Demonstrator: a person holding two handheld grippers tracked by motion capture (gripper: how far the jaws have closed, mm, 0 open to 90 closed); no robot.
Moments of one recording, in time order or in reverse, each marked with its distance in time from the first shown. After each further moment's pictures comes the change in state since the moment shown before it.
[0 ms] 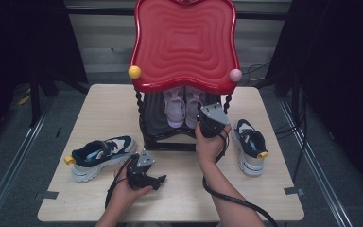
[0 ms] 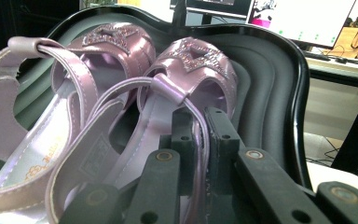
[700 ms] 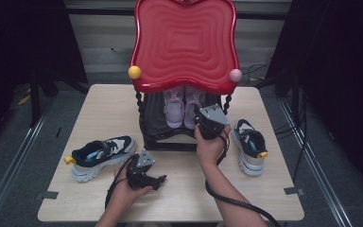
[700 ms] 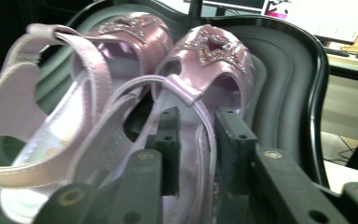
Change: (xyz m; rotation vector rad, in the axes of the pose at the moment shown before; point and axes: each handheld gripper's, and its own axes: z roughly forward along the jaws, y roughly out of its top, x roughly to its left) left arm 0.000 0.000 0.000 0.000 0.000 0.001; right arm 0.001 -0.001 -0.003 0.025 0.058 -0.010
